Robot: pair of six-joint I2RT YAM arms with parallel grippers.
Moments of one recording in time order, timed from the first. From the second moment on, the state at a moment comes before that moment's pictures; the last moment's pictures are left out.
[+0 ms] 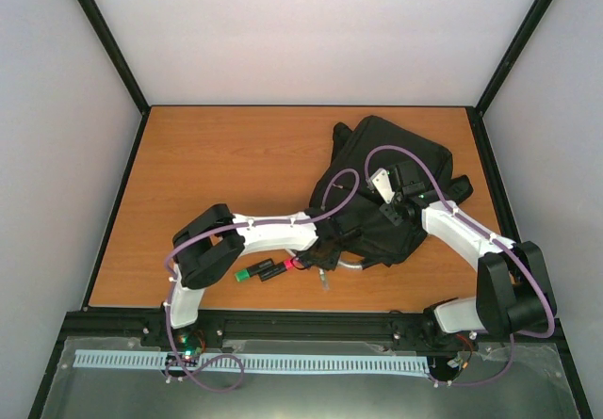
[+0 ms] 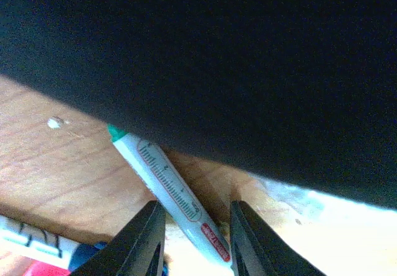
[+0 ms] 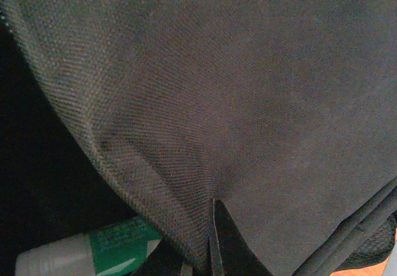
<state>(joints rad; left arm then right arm) -1.11 1.99 1.36 -0.83 -0.14 -0.79 0.33 1.37 0.81 -0.43 0.22 -0.53</state>
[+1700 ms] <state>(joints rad) -0.70 2.00 1.43 -0.82 0.08 -0.68 0.31 1.37 0.81 -0.43 0.18 -0.53</state>
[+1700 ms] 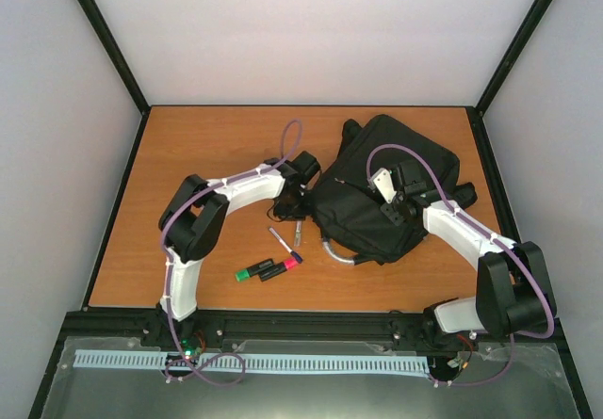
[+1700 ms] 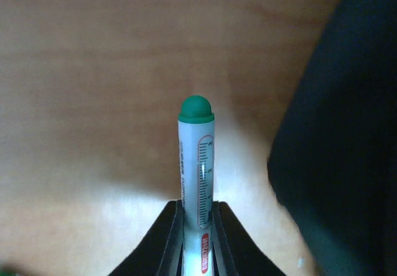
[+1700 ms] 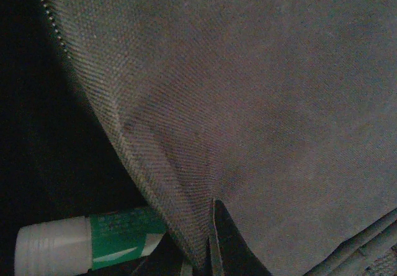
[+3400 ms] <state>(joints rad) -0.77 1.98 1.37 -0.82 0.05 -0.56 0.30 1.37 0.81 -0.44 0.16 -0.53</state>
